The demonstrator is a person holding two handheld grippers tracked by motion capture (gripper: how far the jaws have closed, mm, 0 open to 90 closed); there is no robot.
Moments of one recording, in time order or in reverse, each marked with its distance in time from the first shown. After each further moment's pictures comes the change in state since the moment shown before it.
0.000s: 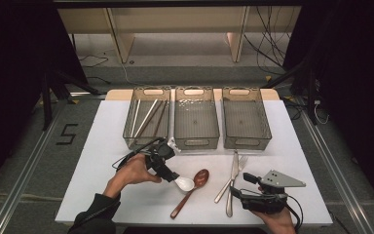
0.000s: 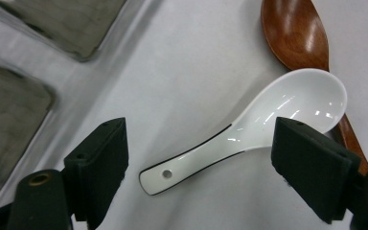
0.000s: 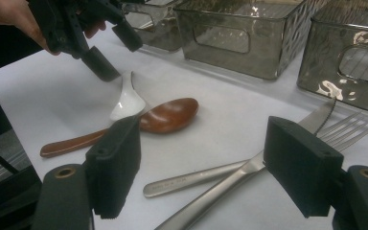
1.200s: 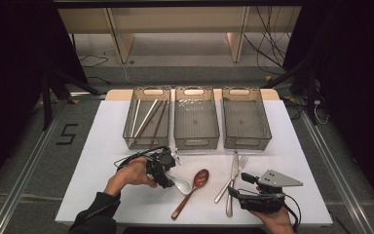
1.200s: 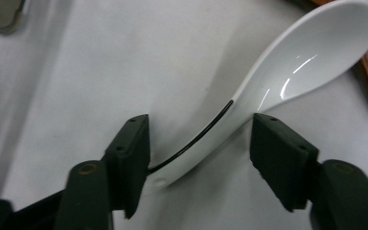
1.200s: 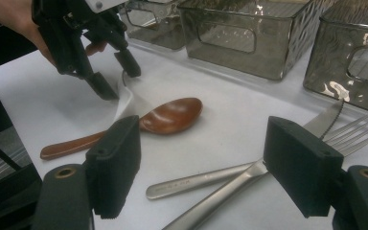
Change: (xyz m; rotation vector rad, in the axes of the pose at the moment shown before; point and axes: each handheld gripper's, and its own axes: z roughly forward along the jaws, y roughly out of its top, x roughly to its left) left arm -0.005 -0.010 0.018 0.125 -0.065 0.166; right arm 0.002 0.001 0.004 0.008 0.006 -0.009
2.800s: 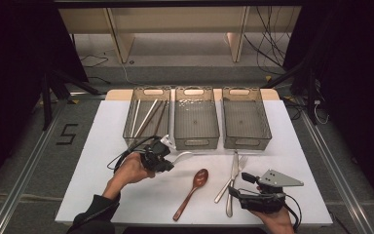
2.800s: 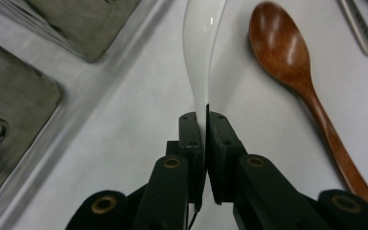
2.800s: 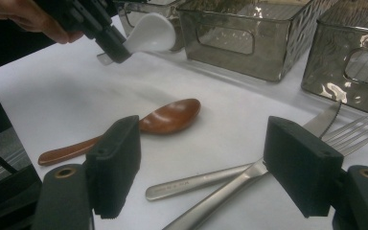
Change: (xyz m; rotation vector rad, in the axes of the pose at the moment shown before) left arm 0.010 -0.002 -0.038 -0.221 0.043 -0.246; right arm 0.000 0.001 -0.001 -0.002 -0.003 0.003
